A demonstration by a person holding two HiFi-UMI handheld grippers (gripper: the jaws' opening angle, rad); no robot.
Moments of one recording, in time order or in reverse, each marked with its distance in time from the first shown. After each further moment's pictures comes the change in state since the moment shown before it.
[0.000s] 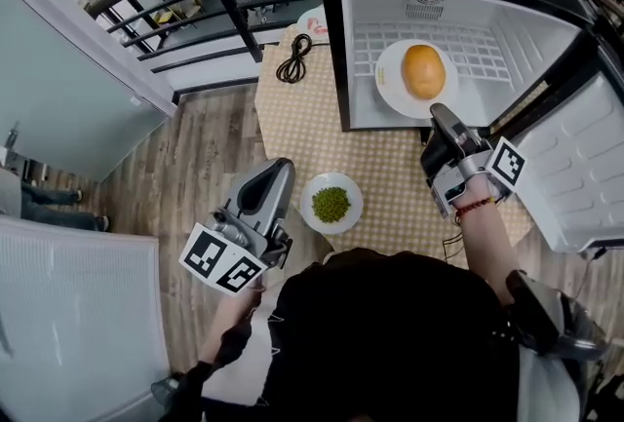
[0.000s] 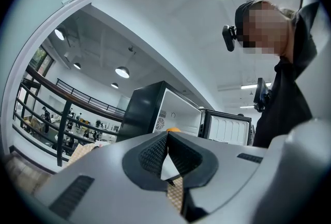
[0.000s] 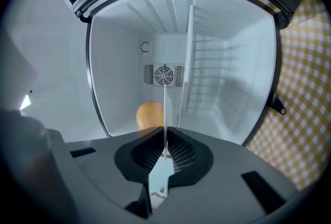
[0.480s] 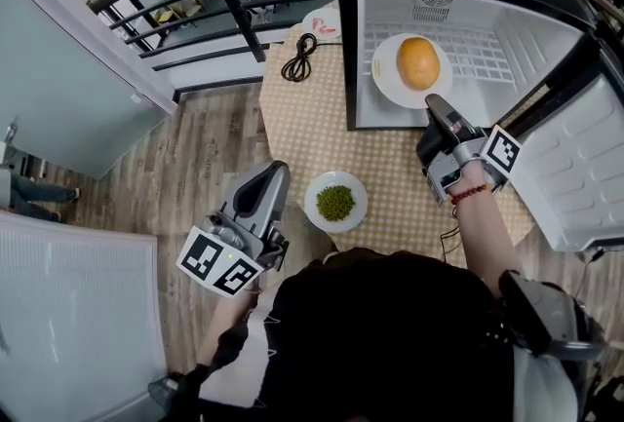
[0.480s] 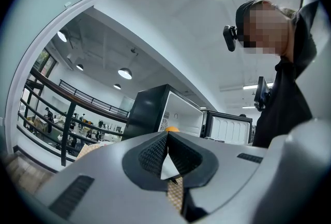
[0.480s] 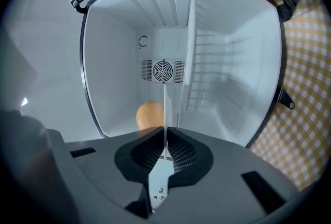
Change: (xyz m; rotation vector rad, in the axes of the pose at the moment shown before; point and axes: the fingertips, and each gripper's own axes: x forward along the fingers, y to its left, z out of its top) left arm -0.023 0.013 0.002 -0.005 -0.008 0.025; right arm 0.026 -0.001 -0.009 0.000 -0.005 -0.024
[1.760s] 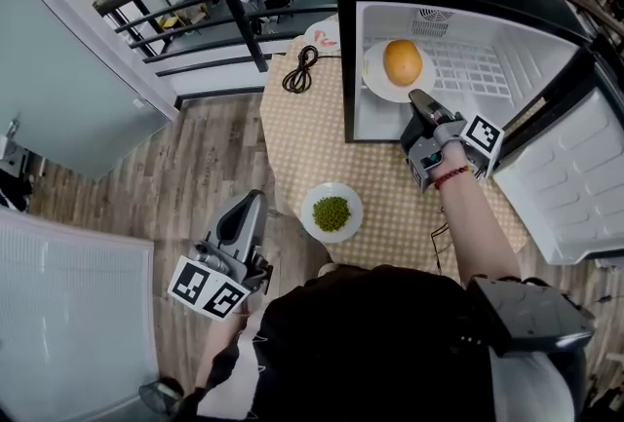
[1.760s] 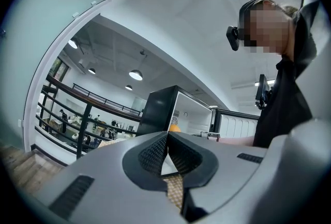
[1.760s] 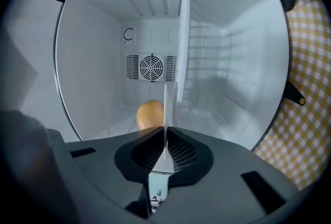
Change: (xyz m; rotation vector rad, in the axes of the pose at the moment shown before) left arm -0.043 0.009 -0.011 -0.007 0.011 0.140; right arm 0.045 -0.016 0.007 0.060 -0.007 -0.095
